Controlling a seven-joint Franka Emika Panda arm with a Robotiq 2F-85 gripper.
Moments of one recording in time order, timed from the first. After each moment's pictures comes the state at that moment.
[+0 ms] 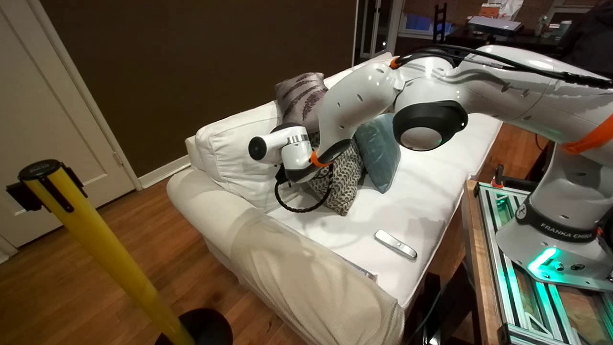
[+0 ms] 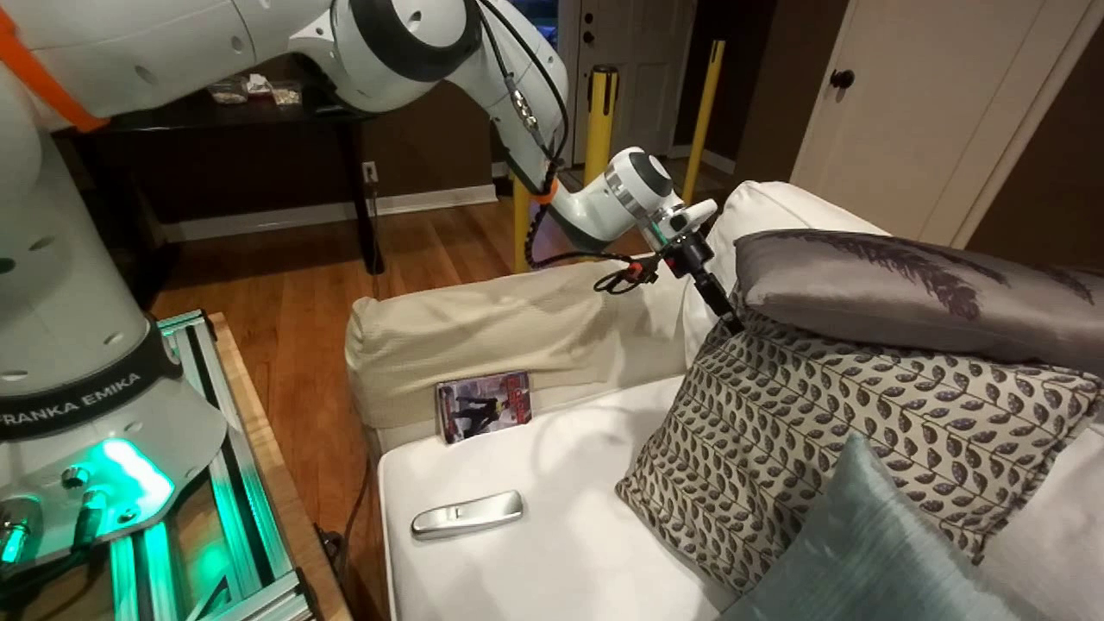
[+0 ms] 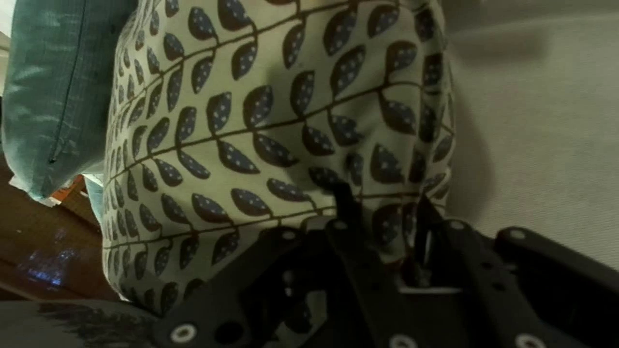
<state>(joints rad) 0.20 1.26 -0.44 -1.12 -0.71 2.20 1.44</state>
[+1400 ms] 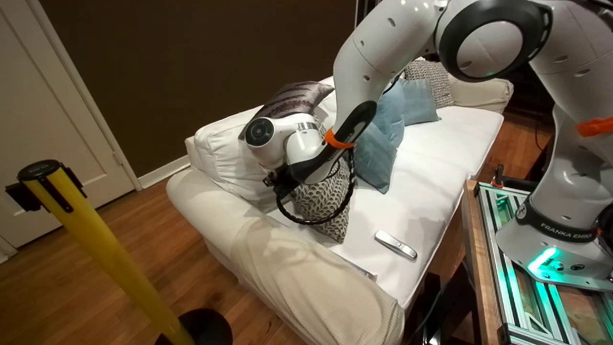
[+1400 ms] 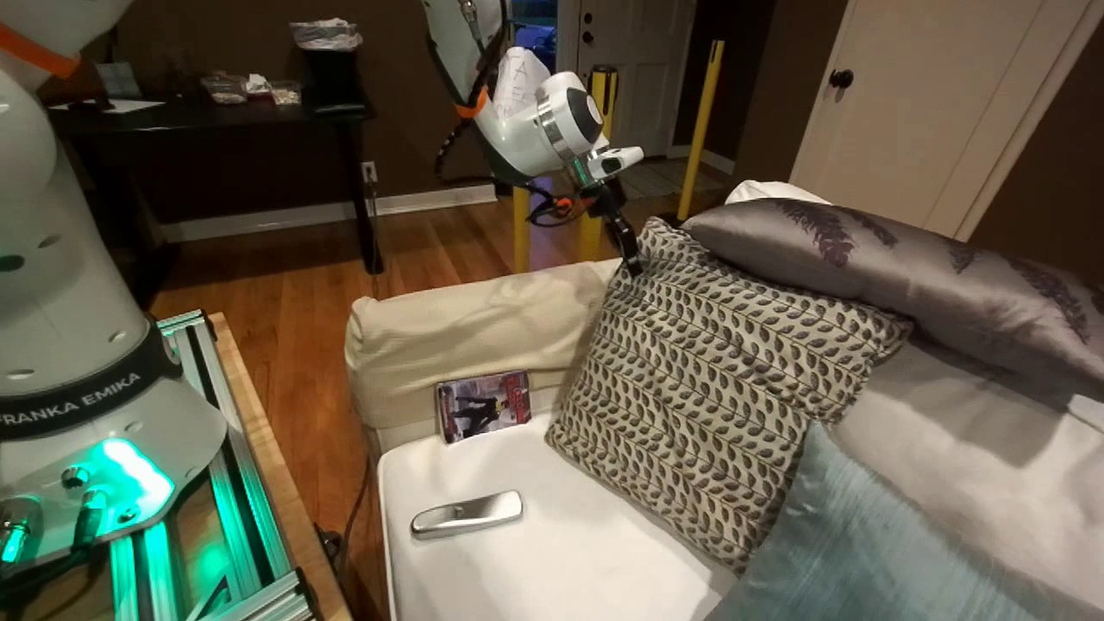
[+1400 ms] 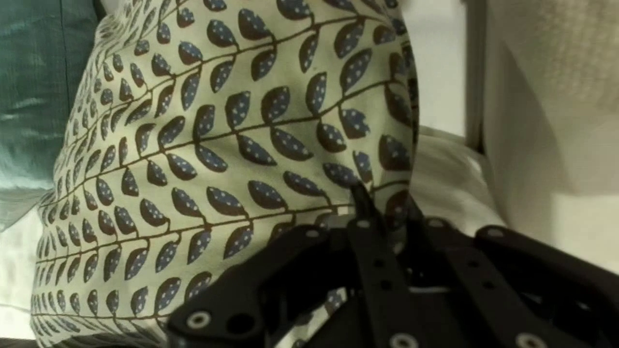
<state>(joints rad) 0.26 0.82 -0.21 -1.65 -0.72 2.45 1.20</state>
